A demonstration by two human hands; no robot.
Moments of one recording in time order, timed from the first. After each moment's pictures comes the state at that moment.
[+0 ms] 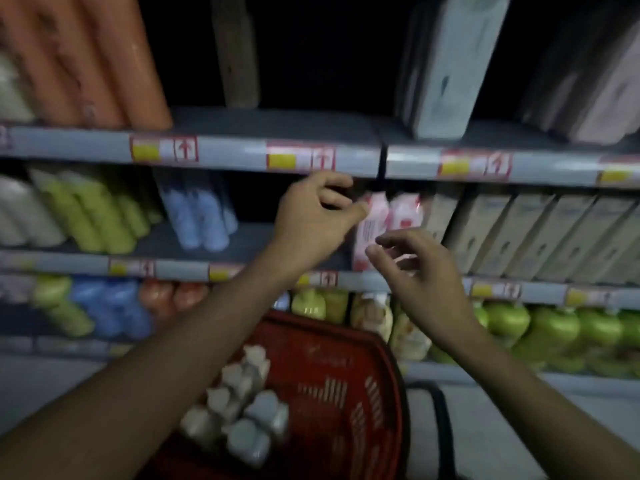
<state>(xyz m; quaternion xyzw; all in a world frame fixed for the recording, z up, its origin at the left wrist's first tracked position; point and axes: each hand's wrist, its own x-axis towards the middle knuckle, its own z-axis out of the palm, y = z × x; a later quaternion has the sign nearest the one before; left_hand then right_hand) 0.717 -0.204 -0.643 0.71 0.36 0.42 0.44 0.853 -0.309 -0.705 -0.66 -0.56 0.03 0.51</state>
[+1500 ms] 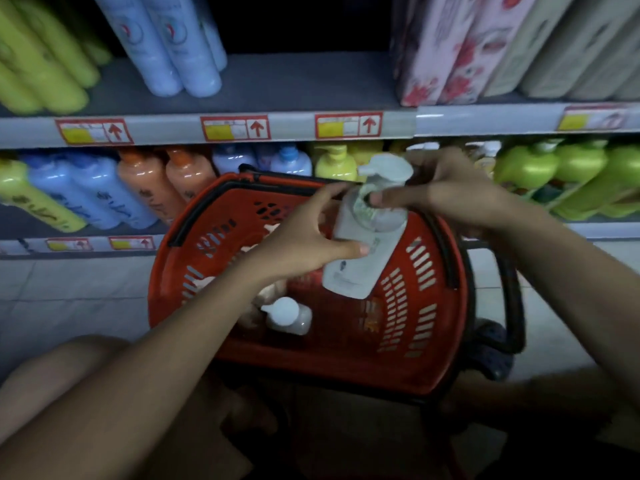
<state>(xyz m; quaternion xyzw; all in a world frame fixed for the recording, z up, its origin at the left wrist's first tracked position) 0.607 -0.196 -0.869 0.75 0.32 0.12 0.57 0.809 -0.285 -0.817 -0.66 -0.47 0.41 0.42</state>
